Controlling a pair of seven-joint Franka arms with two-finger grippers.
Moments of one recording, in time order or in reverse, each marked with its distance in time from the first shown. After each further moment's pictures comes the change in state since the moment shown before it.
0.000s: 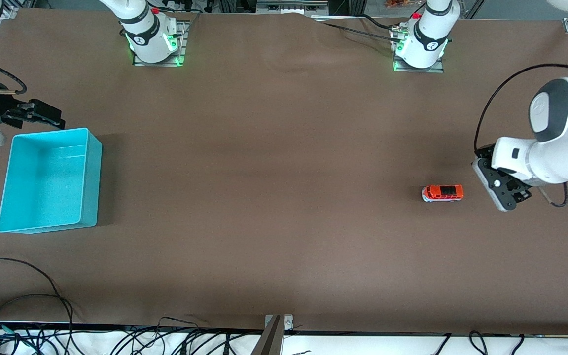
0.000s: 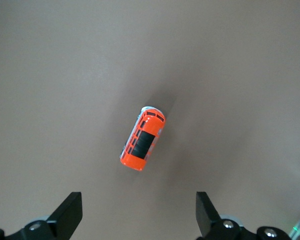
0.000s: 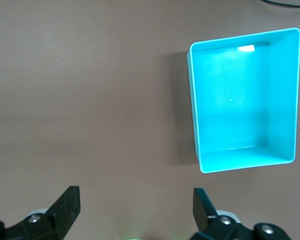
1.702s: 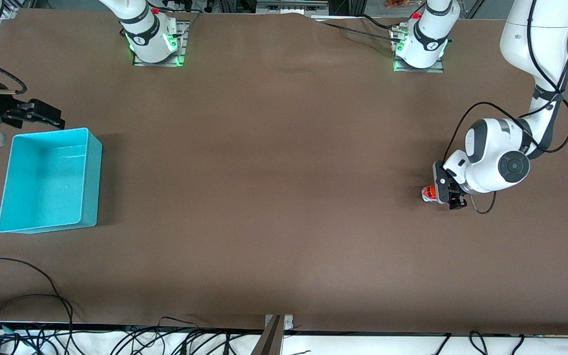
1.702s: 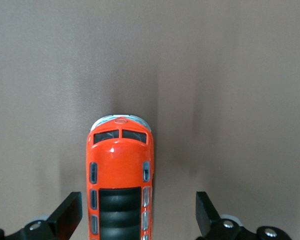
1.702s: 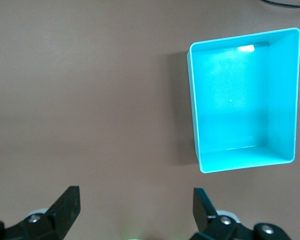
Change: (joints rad) left arm 0.013 0.159 -0.002 -0.376 0.000 0.553 0.416; right arm 0.000 0.000 0.000 0.000 -0.001 0.000 0.000
